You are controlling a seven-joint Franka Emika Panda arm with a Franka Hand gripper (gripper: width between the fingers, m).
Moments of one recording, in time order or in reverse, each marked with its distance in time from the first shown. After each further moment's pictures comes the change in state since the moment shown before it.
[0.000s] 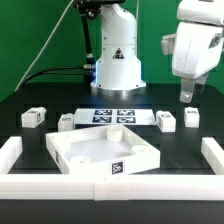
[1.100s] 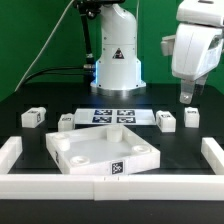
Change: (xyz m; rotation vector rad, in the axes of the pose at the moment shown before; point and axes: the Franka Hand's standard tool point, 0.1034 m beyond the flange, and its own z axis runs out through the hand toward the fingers) arm 0.001 -0.001 0.004 -0.008 0.018 -0.014
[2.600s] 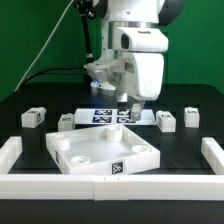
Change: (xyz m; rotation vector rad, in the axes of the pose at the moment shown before) arm -0.126 0.004 0.059 -0.067 0.078 -0.793
